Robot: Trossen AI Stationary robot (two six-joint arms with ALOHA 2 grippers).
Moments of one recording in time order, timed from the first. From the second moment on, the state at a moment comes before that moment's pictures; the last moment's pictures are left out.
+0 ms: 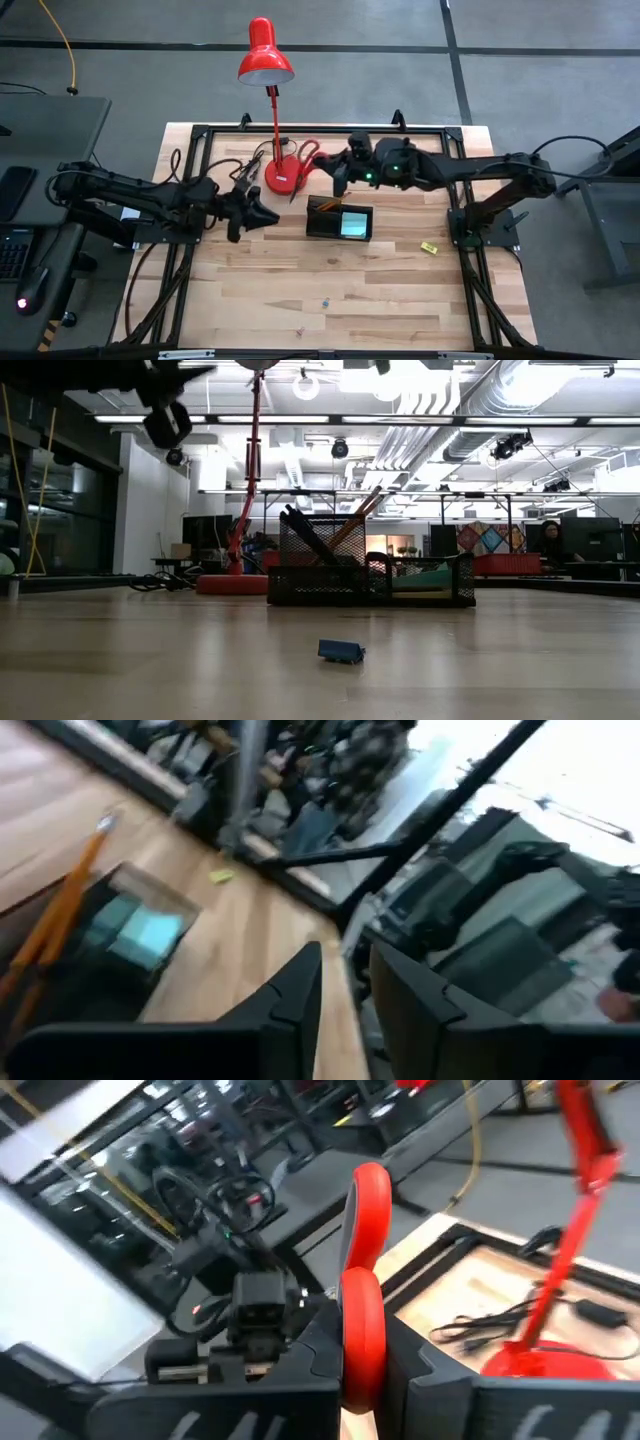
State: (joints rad) left arm 0.02 0.82 0.40 0.34 0.10 -0.68; right arm 0.02 1.46 1.37 -0.05 0.26 0.59
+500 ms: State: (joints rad) left arm 0.09 0.82 0.19 0.75 -0.01 -0.69; right arm 0.14 1.41 1.37 -0.29 0.51 0.67
